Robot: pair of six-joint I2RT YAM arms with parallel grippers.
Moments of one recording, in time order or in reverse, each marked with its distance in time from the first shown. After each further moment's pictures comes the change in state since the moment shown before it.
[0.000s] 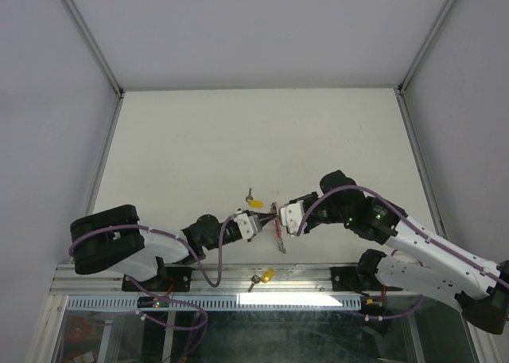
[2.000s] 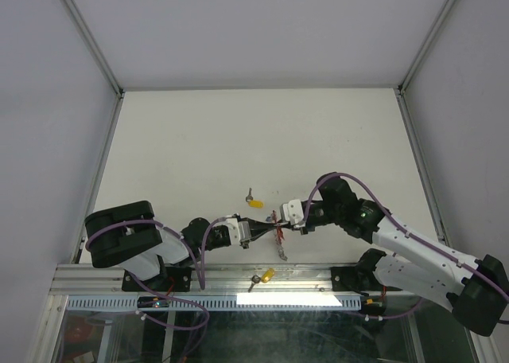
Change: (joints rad) left arm 0.032 0.125 -0.094 0.320 0.210 -0.105; right arm -0.139 0.065 -0.194 0.247 -0.376 0.151
